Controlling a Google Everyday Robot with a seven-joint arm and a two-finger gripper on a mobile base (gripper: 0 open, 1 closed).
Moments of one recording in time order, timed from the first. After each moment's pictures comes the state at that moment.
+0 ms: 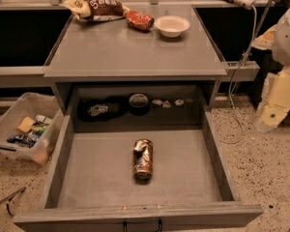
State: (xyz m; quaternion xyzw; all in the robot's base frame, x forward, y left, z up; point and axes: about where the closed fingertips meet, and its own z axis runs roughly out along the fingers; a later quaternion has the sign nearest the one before) arm 0.438 -0.216 0.978 -0.60 0.78 -0.04 0.16
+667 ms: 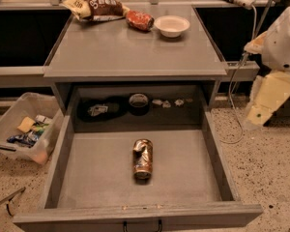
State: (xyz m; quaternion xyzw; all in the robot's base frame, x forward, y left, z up) arm 0.455 -0.209 0.961 -0.60 0.78 -0.02 0.18
